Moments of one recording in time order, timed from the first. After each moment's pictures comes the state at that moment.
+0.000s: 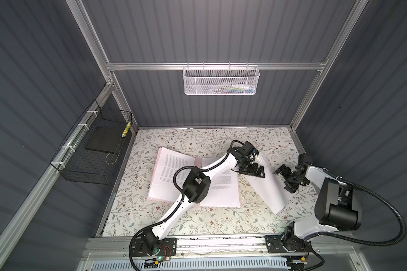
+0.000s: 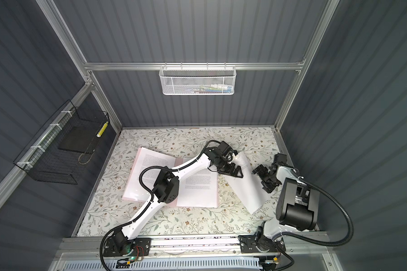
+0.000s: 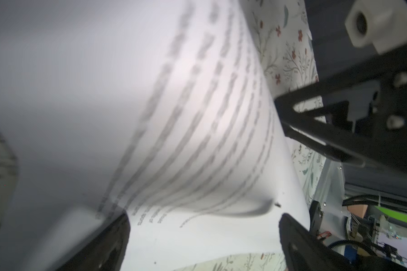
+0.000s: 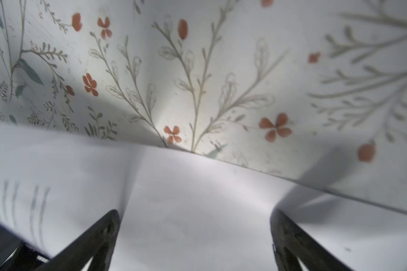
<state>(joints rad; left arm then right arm) -0.87 2.67 2.47 -0.83 0.55 -0.39 -0.33 1.53 0.81 -0.57 -0.33 0.62</state>
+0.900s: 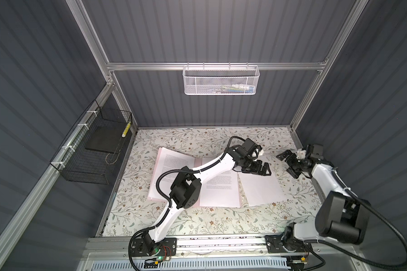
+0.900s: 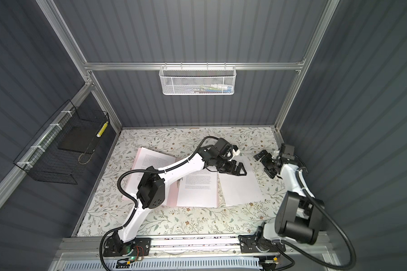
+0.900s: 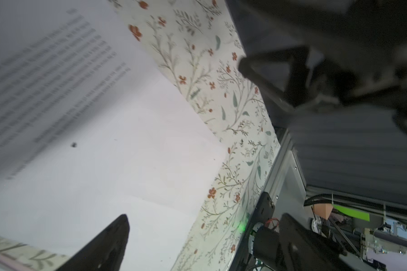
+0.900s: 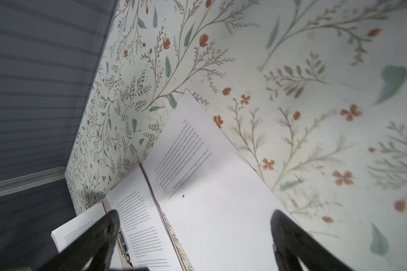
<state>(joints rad) -0.99 2.31 2.10 -0.65 0.52 -0.54 -0.30 1.51 1.03 -0.52 -0.47 0.55</state>
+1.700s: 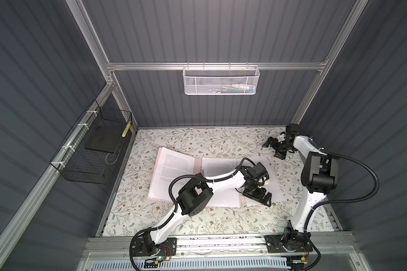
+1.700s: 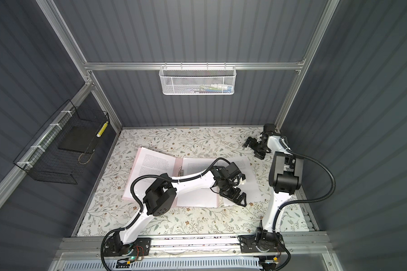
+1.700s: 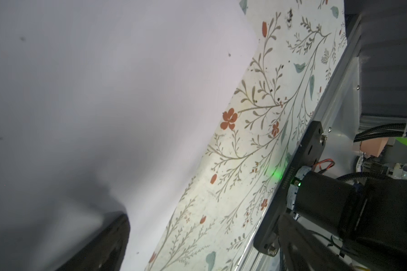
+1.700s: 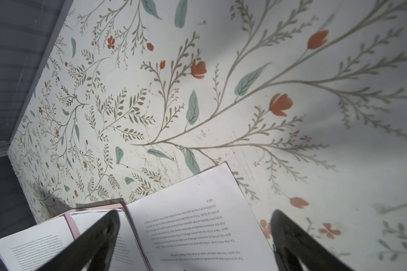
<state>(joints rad) -1.11 2.35 1.94 -0.74 0.52 -0.39 -0.15 2.07 1.62 -0.72 -0.40 0.40</state>
